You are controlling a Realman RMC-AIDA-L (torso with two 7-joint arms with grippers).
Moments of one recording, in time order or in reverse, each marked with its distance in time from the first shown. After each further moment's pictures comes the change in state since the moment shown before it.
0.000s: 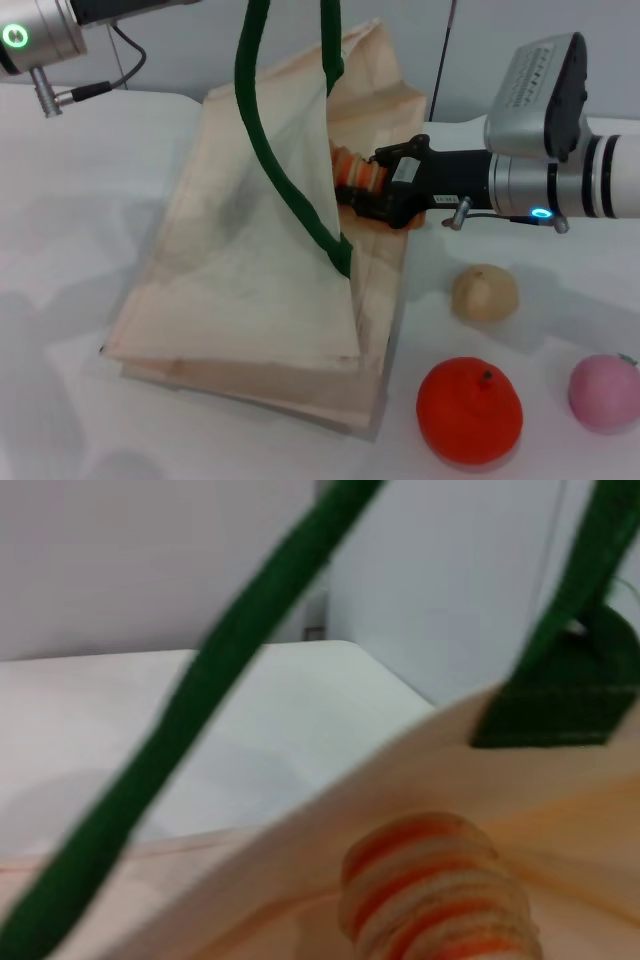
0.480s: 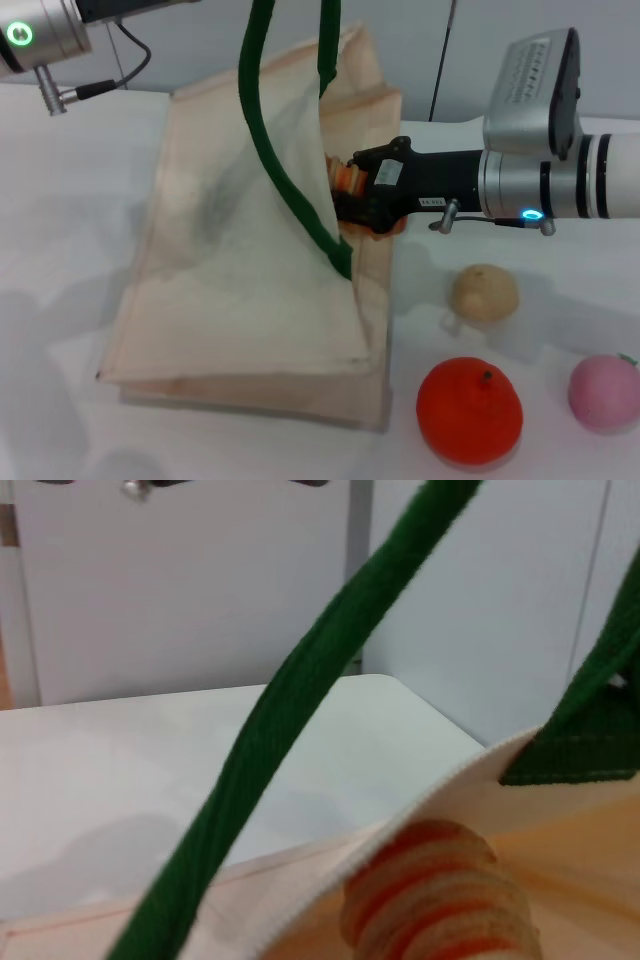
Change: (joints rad) left arm -0.007 -0.004 0.000 0.000 0.000 0.002 0.000; right arm 0.014 0.000 0.013 0.013 0.003 0.079 0.004
